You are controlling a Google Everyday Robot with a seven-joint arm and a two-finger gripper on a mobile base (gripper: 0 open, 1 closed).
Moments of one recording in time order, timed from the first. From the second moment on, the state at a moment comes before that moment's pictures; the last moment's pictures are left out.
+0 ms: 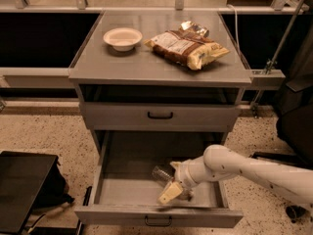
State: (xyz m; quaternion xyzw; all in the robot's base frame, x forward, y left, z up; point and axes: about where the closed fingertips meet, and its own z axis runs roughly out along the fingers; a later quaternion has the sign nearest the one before) arm 0.526 -0.049 0.459 -0.49 0.78 0.28 0.26
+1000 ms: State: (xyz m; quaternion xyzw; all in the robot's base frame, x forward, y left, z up) arm 0.585 -0.048 0.445 -0.47 0.81 0.23 0.28
